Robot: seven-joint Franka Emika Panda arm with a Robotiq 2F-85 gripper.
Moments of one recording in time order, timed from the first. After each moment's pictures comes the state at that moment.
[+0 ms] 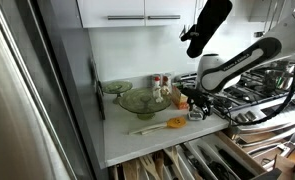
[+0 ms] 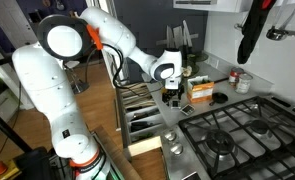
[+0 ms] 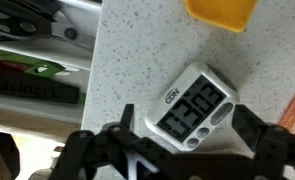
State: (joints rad) arm -0.10 0.07 -0.03 -2.30 0.04 2.43 1.58
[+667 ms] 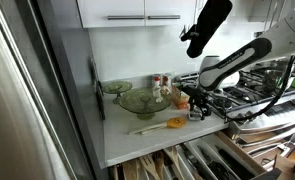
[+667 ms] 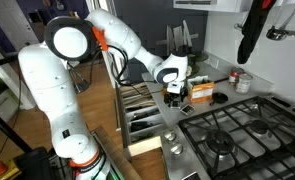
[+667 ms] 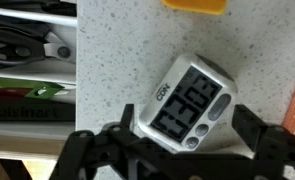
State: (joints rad) arm -0.10 0.11 -0.07 -2.27 0.17 2.43 1.59
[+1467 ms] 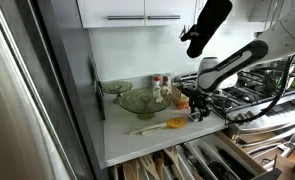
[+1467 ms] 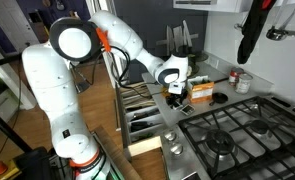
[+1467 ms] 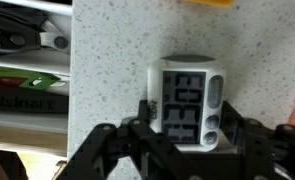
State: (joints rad) arm -0.09 0.14 -0.08 -2.26 0.13 2.43 1.56
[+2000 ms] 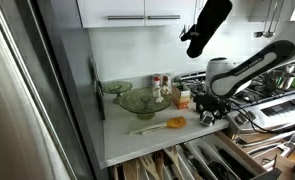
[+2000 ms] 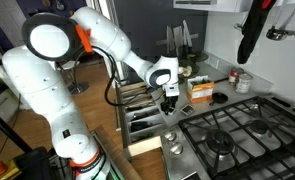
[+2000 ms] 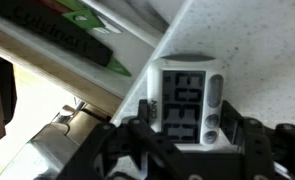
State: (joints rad) arm -0.09 -0.01 -0.08 -2.44 -0.03 2.43 1.27
